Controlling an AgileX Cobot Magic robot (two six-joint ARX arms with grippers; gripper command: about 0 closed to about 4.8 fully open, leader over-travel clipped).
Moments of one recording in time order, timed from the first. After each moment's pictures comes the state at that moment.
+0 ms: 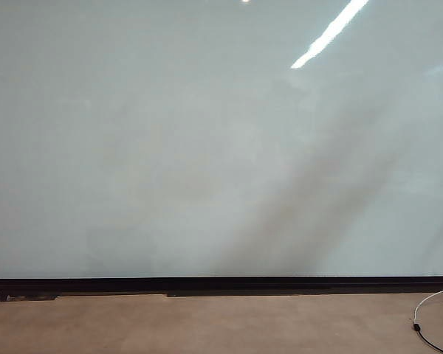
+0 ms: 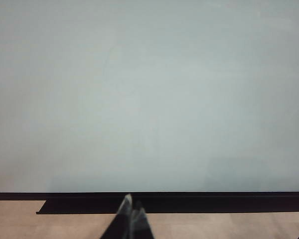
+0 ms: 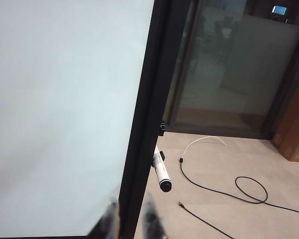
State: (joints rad) left arm 0.00 0.00 0.00 -0.03 0.00 -0.01; right arm -0.24 0.34 0.19 0.23 -0.11 -0.17
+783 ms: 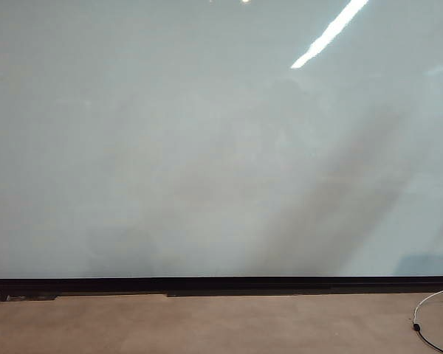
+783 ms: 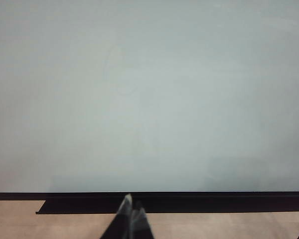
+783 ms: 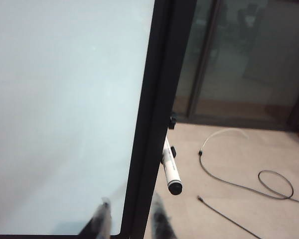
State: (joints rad) left arm 0.00 0.00 0.00 -0.03 0.00 -0.01; right arm -0.38 0.70 0.20 0.54 -0.32 -0.13
